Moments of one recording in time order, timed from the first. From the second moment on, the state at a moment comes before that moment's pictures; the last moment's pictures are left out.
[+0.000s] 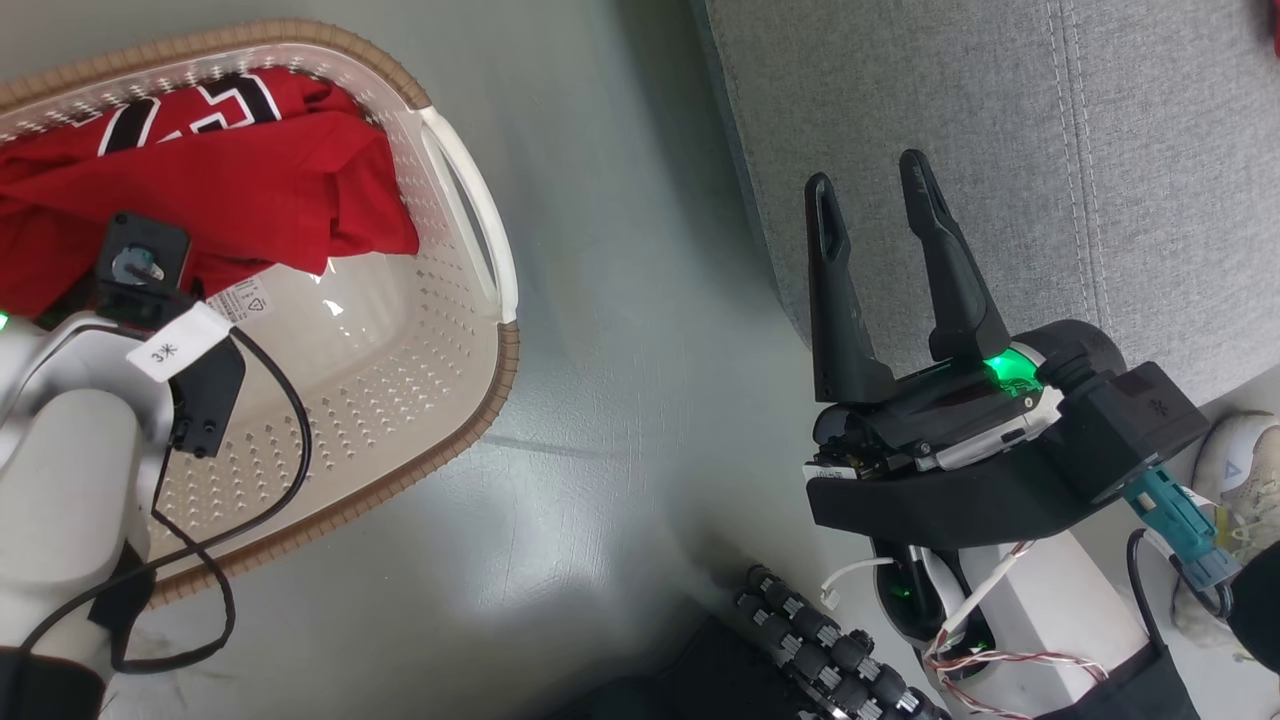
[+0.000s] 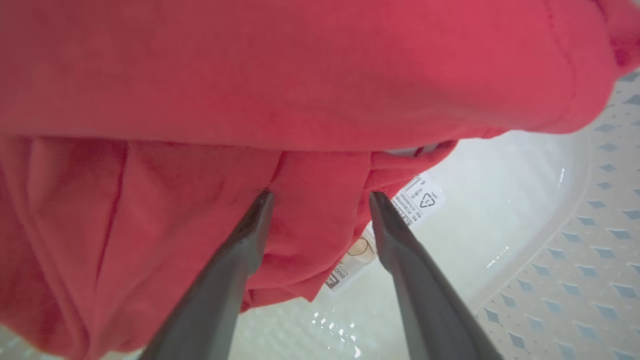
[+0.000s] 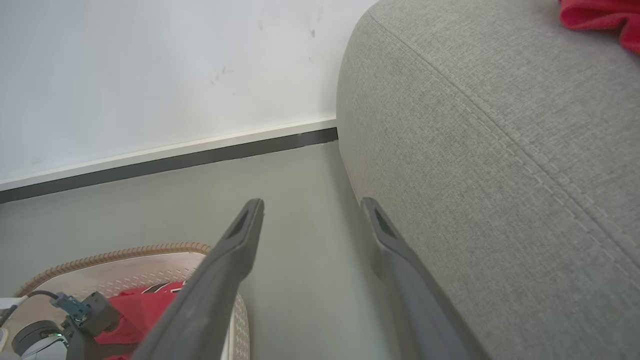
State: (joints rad) left arm -0.82 0.38 -0.34 0.78 -0.09 0.00 0.26; right arm -0.47 -0.05 0.45 -0.13 0.38 -0.12 -0.25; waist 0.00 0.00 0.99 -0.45
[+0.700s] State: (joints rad) left arm -0.89 0.33 -0.34 0.92 -0.09 0.04 0.33; right arm -0.47 -0.05 0.43 -0.15 0.38 -0.12 -0.26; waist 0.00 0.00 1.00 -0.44
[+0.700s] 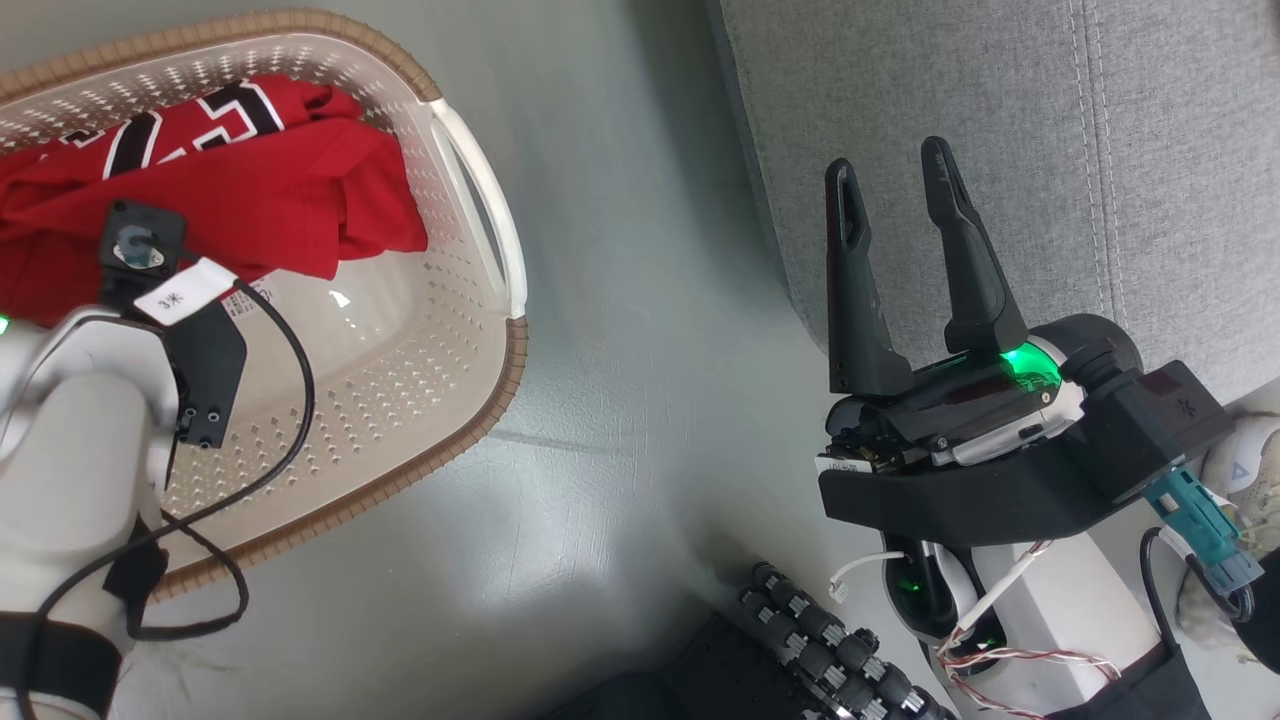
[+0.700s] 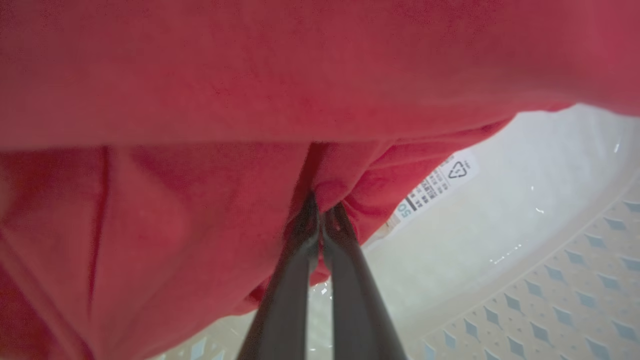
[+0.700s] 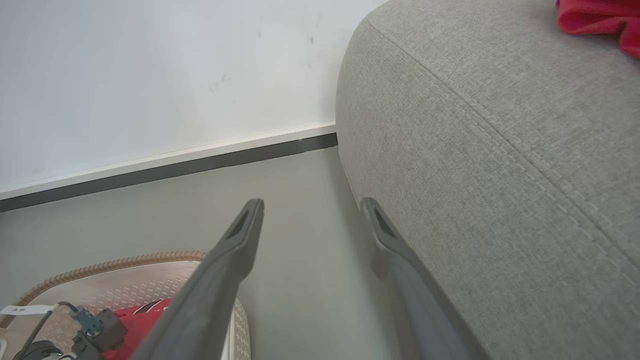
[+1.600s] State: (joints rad) left arm -0.82 0.14 -0.30 0.89 -0.21 -0.04 0.04; right arm -0.52 -0.07 0.37 -0.03 0.26 -0.12 -0.26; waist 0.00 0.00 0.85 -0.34
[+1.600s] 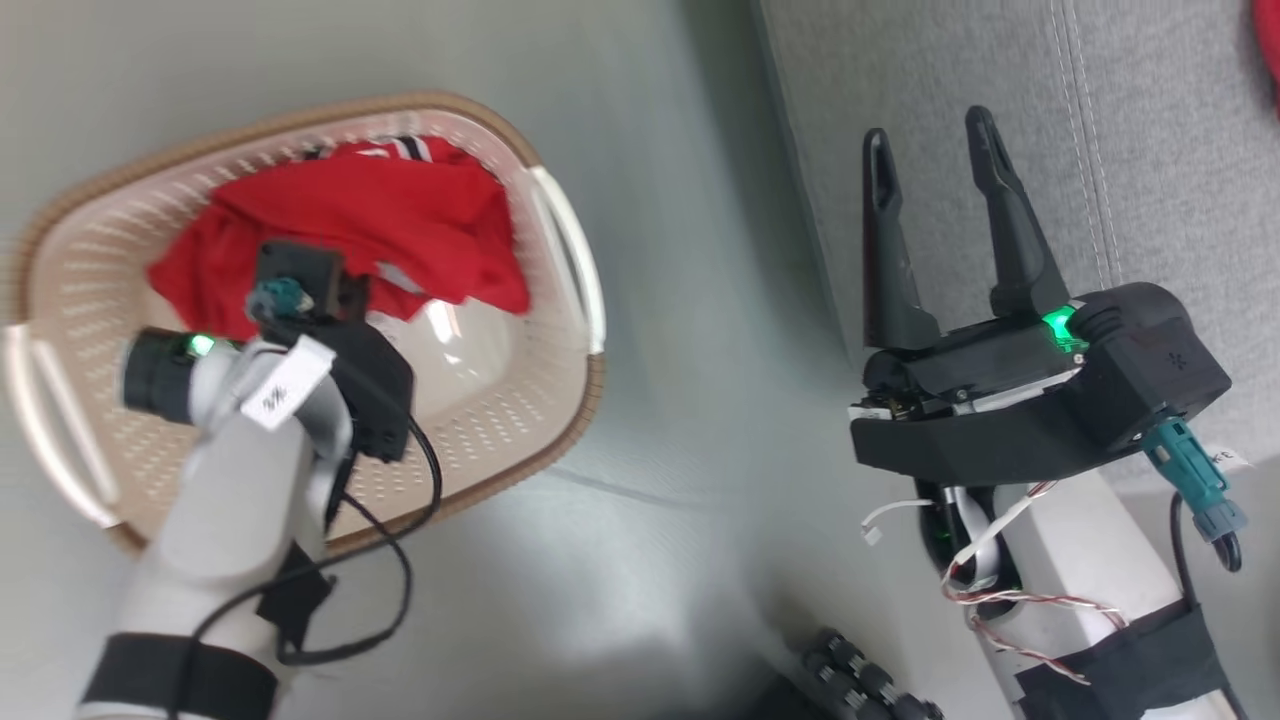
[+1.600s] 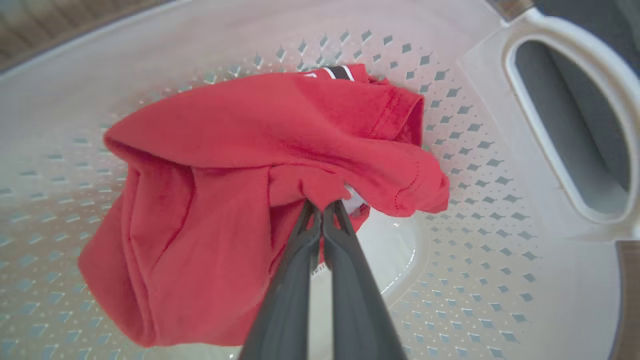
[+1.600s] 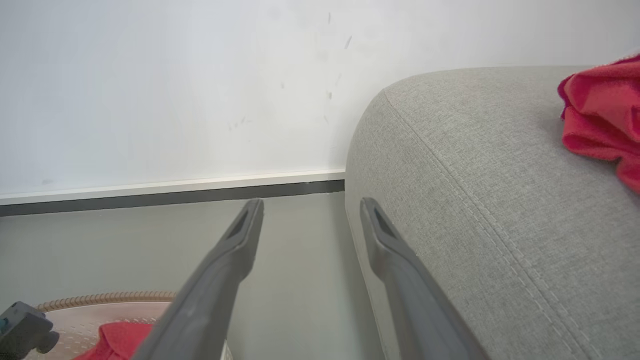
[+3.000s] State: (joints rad) left arm -0.50 0.07 -0.26 0.50 -0.42 -0.12 -0.24; right arm -0.27 -0.19 0.34 0.13 0.31 -0.09 -0.23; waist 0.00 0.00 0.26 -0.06
